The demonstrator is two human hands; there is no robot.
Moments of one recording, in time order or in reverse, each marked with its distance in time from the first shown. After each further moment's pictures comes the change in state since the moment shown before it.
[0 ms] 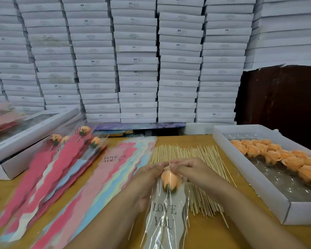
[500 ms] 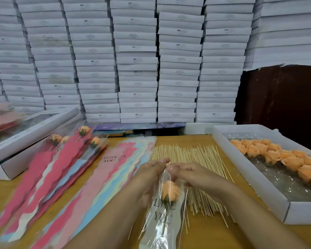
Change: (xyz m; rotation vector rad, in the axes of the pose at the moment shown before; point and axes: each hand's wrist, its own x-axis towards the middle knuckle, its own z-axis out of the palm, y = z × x) left_hand 0.006 0.004 0.009 0.024 0.020 0.031; right_hand -0.002 0.003 -0.005 -0.122 -0.156 0.043
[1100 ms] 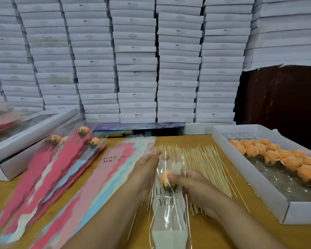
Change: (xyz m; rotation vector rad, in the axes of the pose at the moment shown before) left_hand 0.019 0.001 -0.003 0.014 0.102 0.080; right_hand -0.005 0.018 0.025 0.469 0.135 0.074
